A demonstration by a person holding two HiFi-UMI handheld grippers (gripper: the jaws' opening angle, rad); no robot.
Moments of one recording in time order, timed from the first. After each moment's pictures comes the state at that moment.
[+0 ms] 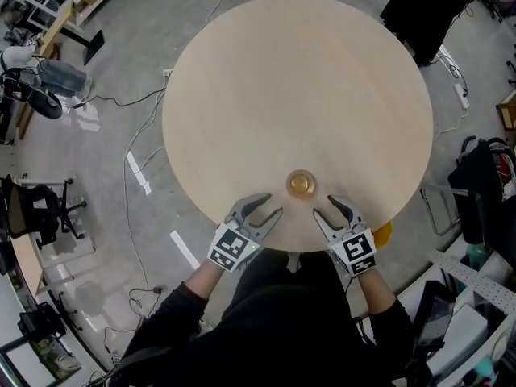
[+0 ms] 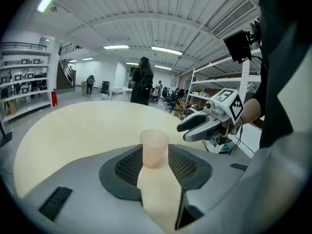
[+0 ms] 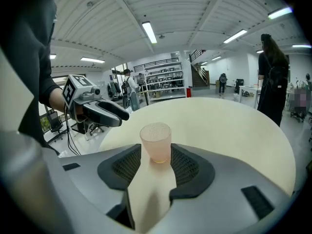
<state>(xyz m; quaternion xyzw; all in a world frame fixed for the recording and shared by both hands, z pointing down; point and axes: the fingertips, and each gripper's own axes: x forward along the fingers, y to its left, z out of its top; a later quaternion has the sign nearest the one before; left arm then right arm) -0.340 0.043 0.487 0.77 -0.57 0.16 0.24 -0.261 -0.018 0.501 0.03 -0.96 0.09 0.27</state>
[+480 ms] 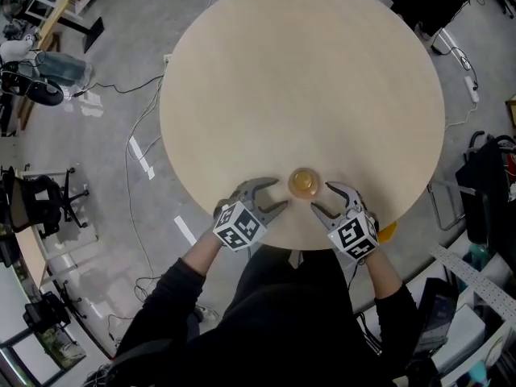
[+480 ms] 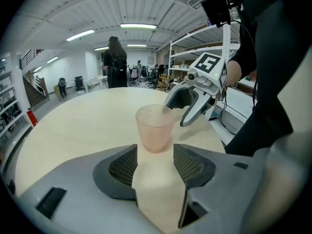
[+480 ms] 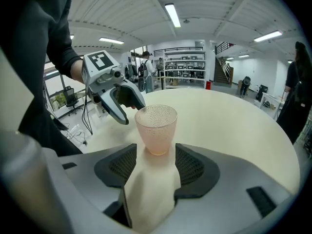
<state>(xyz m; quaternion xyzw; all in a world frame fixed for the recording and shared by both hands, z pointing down) -0.352 0.034 0.555 0.80 -0.46 0.32 0.22 -0.292 -0.016 0.552 -0.07 -0.93 0.00 0.35</state>
